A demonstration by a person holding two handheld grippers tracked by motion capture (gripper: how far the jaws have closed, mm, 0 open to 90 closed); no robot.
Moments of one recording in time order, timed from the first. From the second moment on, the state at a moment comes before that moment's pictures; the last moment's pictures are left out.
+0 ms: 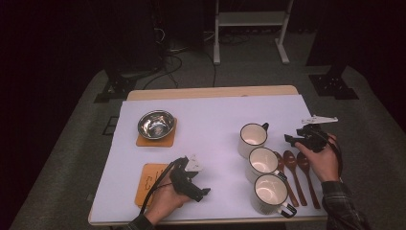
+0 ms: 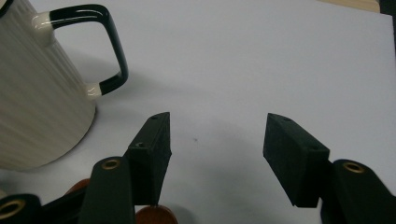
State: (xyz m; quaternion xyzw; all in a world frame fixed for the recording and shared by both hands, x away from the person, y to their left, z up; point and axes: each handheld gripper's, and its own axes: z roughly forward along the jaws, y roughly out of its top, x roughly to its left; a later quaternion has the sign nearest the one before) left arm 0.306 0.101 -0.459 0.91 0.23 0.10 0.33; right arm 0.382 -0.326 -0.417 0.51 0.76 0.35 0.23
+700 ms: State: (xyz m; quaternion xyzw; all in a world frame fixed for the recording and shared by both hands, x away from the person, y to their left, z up) left arm 0.305 0.101 -0.459 0.91 0.23 0.09 0.34; right arm 0.347 -0.341 -0.415 0.53 0.75 0.34 0.22
